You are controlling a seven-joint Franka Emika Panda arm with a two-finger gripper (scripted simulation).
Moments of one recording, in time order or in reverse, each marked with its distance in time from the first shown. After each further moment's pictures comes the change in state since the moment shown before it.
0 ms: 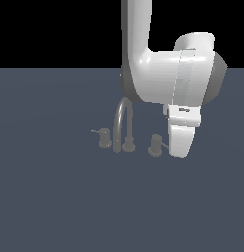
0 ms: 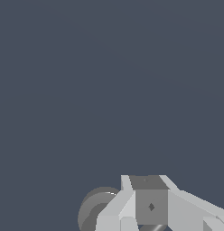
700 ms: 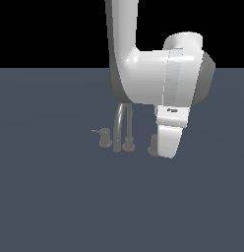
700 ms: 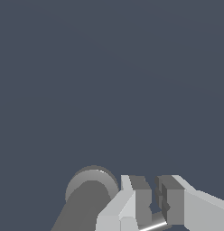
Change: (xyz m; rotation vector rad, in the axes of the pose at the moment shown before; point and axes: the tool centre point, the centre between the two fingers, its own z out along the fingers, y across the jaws) arm -0.023 0.012 0.000 -0.009 0.005 0.036
